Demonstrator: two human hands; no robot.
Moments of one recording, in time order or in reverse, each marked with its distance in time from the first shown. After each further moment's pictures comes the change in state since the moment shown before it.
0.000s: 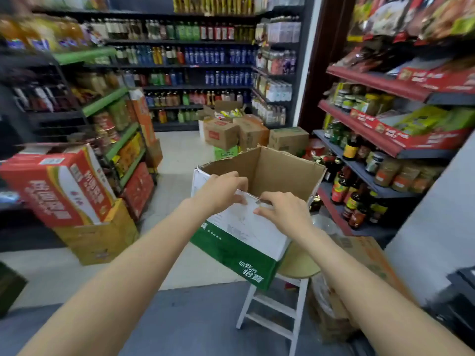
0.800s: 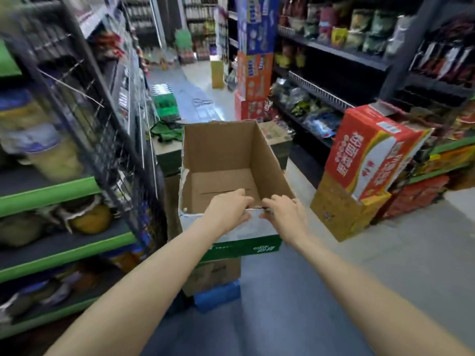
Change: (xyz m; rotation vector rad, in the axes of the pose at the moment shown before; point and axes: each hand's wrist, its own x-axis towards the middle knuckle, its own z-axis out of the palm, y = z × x) left_hand -0.446 -0.253 0.028 0.010 0.049 -1.331; right_hand -0.006 -0.494 0.246 0.214 -0.309 -1.271
